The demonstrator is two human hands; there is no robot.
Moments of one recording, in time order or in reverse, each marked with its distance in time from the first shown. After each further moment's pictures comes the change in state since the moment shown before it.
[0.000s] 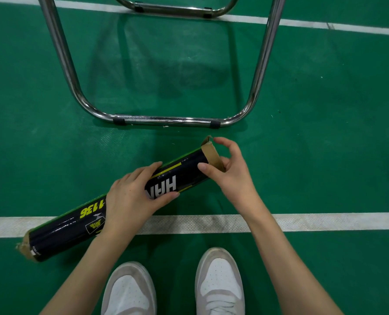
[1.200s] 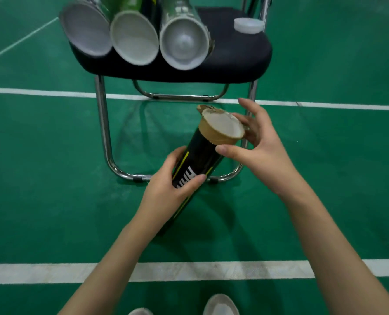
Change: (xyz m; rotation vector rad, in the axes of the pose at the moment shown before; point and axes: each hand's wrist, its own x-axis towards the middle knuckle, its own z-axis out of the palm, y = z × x) left_hand 0.053 0.088 -0.098 -0.712 0.084 0.149; right_hand -0.008 -0.183 -0.035 -0.176 0.006 -0.467
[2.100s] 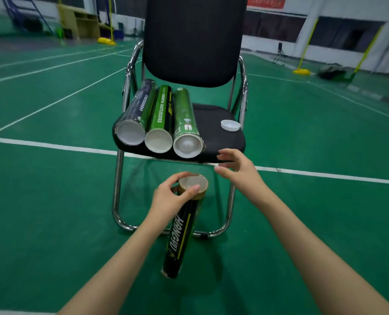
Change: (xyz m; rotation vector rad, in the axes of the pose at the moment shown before) left_hand 0.045 0.084 -0.035 -0.216 0.128 -0.073; right_hand 0.056 -0.069 -0.024 -0.157 -0.017 -0.021
